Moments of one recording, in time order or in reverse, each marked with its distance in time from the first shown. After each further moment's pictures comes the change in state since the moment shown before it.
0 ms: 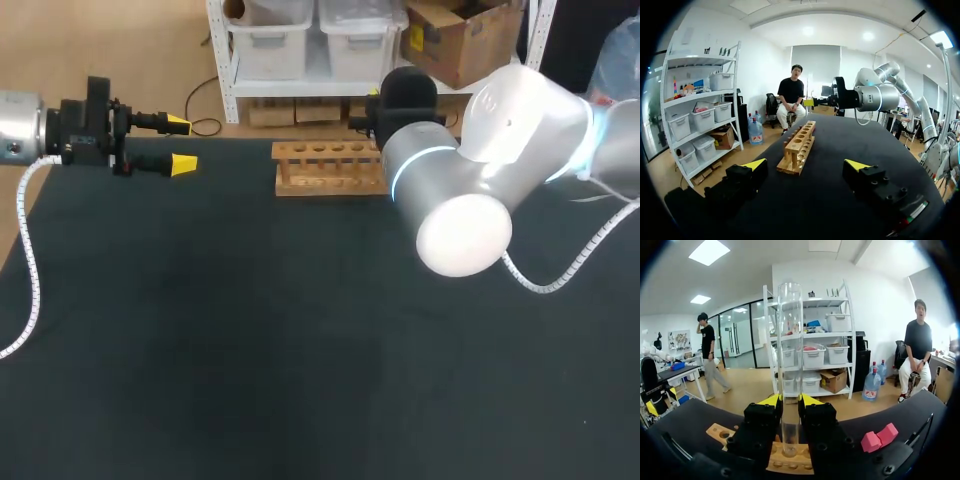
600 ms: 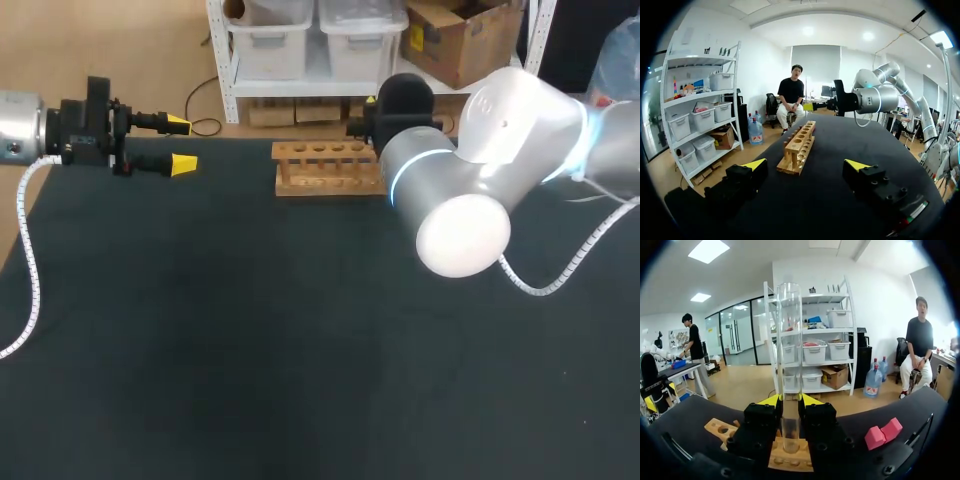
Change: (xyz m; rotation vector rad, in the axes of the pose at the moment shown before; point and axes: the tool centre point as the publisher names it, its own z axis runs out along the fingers) left arm 0.000 0.000 0.000 0.000 0.000 0.000; right arm 0.016 0.003 0.005 -0.011 0.032 0.004
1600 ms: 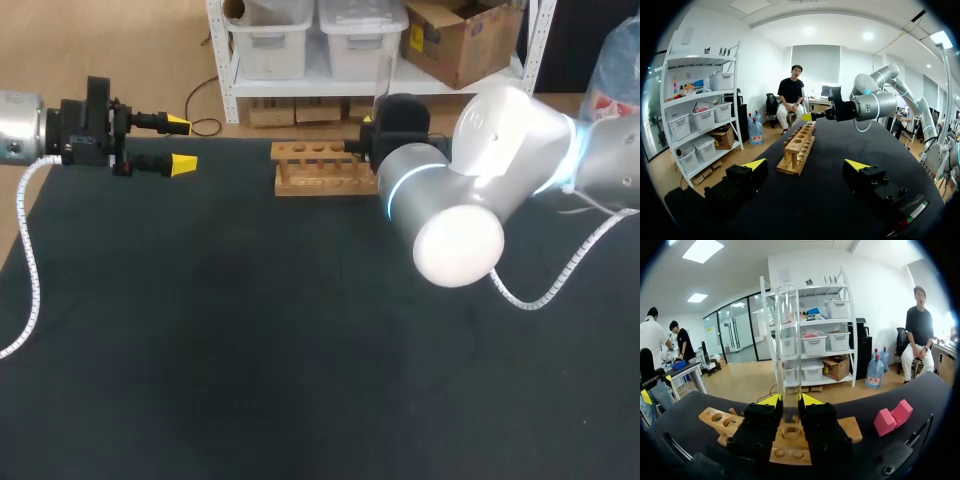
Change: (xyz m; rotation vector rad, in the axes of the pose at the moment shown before) left arm 0.000 0.000 0.000 0.000 0.000 0.000; right arm 0.036 0.000 0.008 -0.002 0.043 0.052
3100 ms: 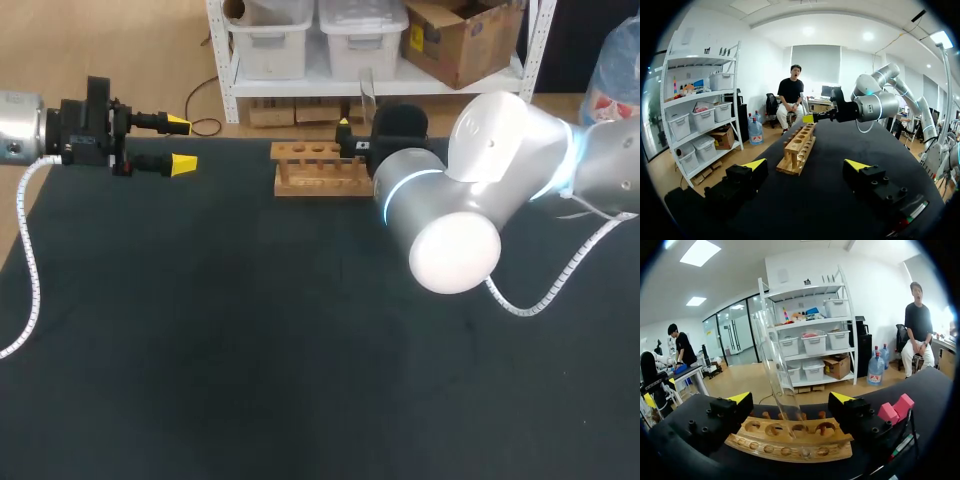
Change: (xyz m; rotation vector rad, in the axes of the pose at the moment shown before) left arm 0.000 0.000 0.000 0.000 0.000 0.000; right arm -0.001 0.009 -0.008 -0.007 -0.007 0.029
